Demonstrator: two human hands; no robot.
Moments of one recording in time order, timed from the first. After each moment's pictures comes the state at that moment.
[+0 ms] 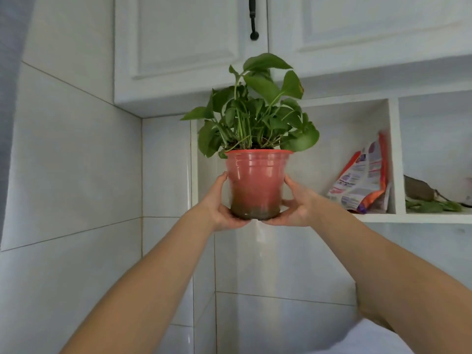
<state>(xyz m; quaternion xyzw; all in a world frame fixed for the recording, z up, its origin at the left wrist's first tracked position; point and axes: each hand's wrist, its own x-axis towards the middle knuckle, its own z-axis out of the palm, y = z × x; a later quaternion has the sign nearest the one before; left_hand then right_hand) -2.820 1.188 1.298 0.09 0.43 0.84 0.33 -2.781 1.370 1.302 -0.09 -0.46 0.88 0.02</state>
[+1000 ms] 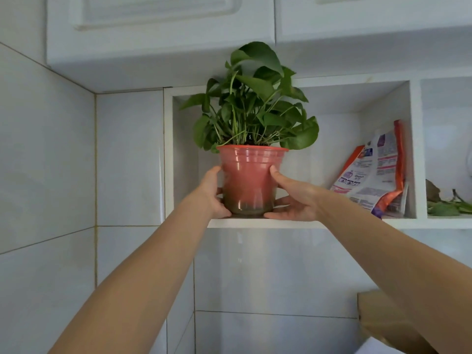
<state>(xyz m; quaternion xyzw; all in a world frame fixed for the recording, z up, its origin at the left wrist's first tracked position) -2.926 1.239 1.320 0.14 0.51 0.81 0.26 -2.842 1.406 1.314 -0.08 -0.66 0.74 0.11</state>
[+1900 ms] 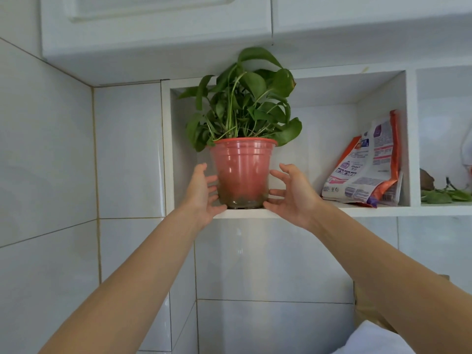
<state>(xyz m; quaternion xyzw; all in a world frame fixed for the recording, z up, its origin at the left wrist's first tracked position) -2.921 1.220 1.291 0.20 0.51 0.83 0.12 -2.835 1.391 1.284 0.01 -0.58 0.79 0.19</state>
